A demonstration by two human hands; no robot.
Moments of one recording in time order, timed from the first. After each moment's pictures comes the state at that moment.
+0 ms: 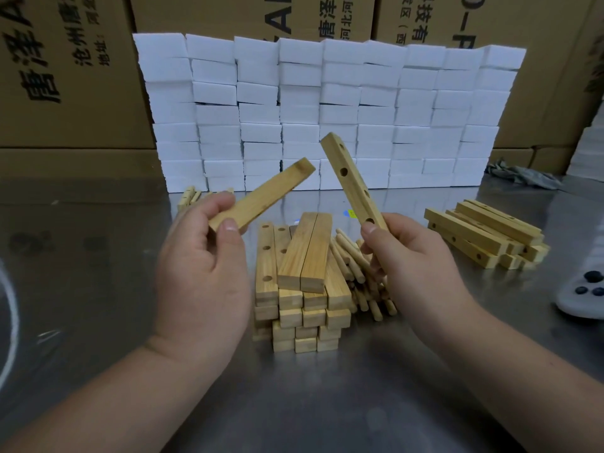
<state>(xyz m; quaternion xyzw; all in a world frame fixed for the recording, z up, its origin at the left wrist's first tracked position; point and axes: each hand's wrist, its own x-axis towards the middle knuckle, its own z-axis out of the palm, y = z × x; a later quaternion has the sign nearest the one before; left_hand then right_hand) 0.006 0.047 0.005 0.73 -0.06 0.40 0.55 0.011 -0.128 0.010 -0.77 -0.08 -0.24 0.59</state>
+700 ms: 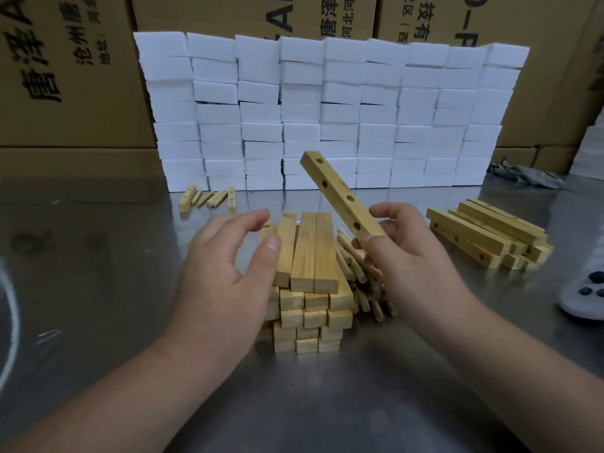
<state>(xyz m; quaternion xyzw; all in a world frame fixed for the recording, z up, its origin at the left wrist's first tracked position) 0.007 0.050 -0.002 0.81 -0.15 0.33 0.46 0.012 -0.130 0.010 -0.78 -0.10 -0.20 0.58</state>
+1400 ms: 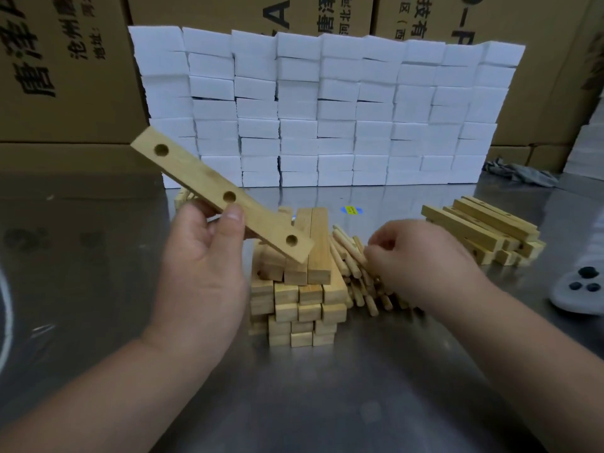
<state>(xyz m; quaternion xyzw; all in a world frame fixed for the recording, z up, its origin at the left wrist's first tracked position) -0.006 0.038 0.014 0.69 -0.08 0.33 0.64 0.024 -0.148 0.020 -0.96 0.01 -0.20 0.18</state>
